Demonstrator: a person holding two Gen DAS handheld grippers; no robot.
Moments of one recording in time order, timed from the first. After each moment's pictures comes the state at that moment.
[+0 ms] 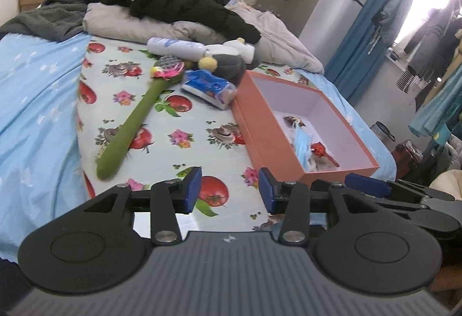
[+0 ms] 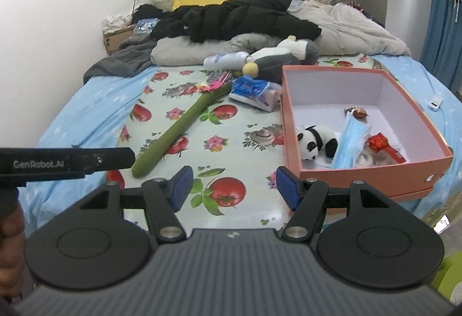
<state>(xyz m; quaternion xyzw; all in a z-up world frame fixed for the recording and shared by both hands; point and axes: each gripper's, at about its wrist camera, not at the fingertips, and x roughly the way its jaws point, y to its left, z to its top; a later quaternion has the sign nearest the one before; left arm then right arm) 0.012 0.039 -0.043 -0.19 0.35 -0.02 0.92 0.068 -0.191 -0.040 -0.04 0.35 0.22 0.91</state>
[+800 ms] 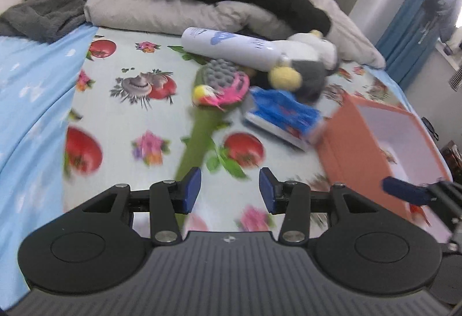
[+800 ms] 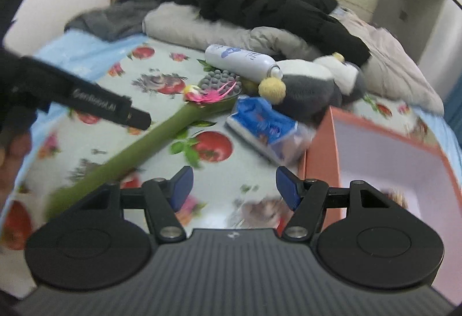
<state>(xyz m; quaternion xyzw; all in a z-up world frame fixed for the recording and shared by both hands) 0.286 0.157 -0.135 -0.17 0.41 0.03 0.89 0.274 -0.067 -0.109 -0.20 0.34 0.25 0.88</state>
